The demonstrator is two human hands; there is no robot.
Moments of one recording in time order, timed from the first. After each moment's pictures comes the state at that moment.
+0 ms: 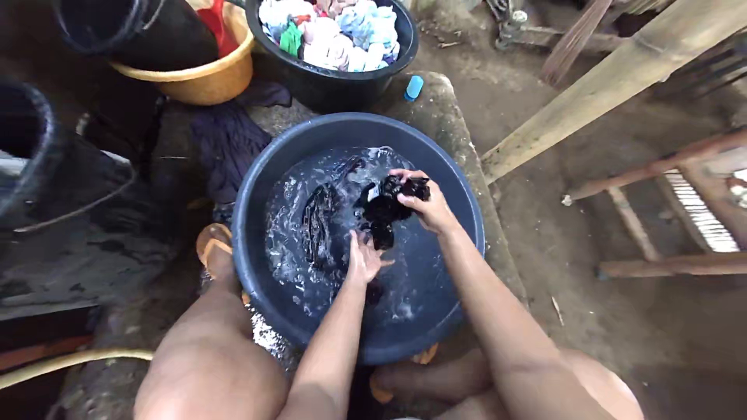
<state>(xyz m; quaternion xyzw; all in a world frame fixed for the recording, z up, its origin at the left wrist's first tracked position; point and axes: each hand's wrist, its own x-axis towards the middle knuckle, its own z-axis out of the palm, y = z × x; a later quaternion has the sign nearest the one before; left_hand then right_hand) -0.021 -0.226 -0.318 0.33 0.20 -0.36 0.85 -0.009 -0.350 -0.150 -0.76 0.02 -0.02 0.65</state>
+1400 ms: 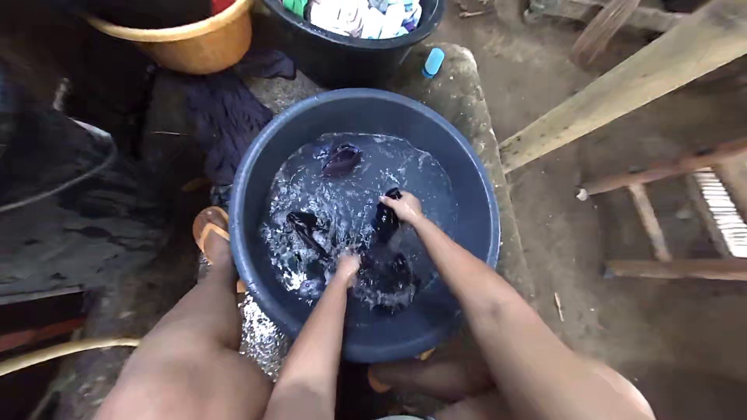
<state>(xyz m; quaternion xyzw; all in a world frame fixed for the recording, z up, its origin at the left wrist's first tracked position) -0.029 -0.181 -0.385 0.73 0.14 -0.40 0.55 0.060 -0.385 -0.328 -0.87 0.28 0.19 0.36</state>
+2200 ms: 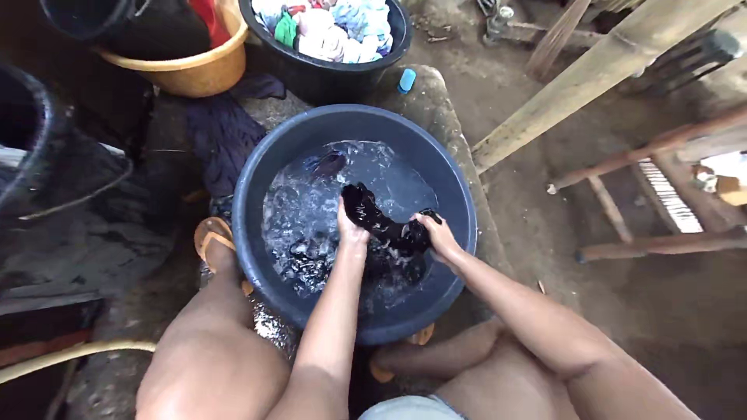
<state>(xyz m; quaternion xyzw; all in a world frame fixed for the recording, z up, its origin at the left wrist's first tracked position) 0.016 -0.217 -0.262 0.15 0.23 -0.18 0.94 -0.075 -0.372 -0.222 -0.72 0.28 0.00 0.63</state>
